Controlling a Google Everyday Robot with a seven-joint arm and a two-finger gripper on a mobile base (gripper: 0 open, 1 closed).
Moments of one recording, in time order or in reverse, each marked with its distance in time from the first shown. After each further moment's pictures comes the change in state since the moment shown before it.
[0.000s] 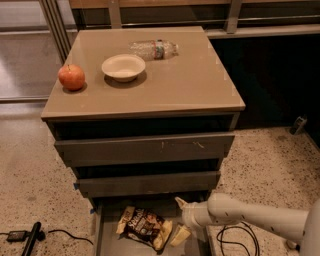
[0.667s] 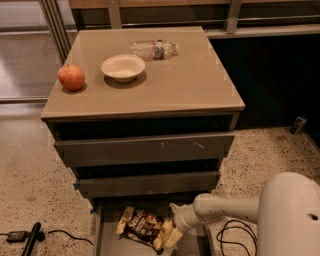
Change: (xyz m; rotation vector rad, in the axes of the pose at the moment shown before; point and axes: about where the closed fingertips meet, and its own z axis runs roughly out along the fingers) arm 0.032 -0.003 0.068 -0.072 0.090 0.050
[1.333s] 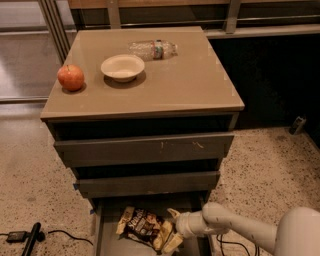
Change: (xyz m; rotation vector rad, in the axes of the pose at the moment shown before) arm 0.008 0.008 0.028 -0.052 -0.237 0.040
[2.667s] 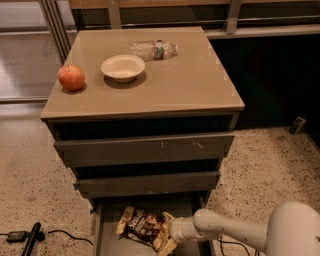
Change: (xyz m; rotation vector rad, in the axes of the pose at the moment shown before) arm 0.008 0.009 0.028 0.048 0.049 -0.068
